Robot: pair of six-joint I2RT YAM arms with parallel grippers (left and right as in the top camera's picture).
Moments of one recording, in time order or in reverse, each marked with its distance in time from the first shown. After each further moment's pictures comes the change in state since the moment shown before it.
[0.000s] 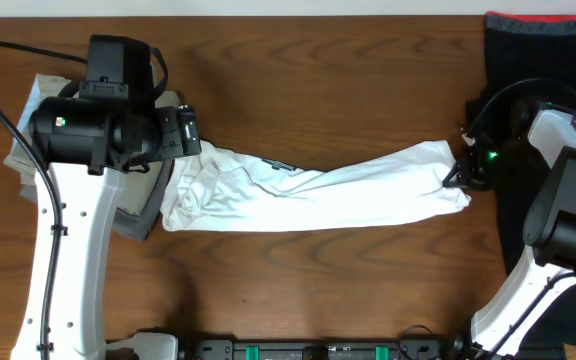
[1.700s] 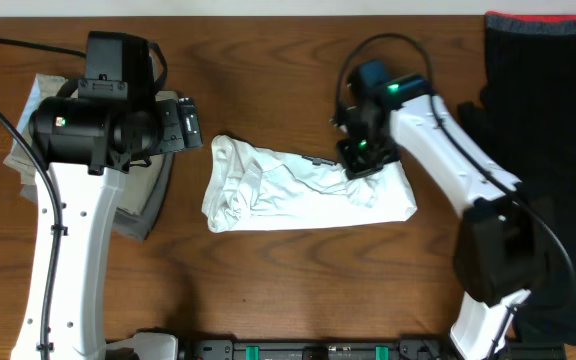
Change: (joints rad) left arm 0.000 0.000 0.000 0.047 0.010 0.000; right arm 0.721 -0.150 0.186 -0.106 0.217 0.309
